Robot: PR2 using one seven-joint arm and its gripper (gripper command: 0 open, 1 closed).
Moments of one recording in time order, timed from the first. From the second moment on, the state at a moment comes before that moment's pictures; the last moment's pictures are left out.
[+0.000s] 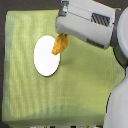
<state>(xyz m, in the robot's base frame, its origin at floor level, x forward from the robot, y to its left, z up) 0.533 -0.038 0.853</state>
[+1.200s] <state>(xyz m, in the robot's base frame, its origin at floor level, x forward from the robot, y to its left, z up) 0.498 0.079 0.807</state>
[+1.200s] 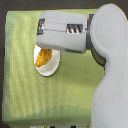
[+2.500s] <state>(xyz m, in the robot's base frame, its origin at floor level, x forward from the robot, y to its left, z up) 0.493 0.091 0.800</state>
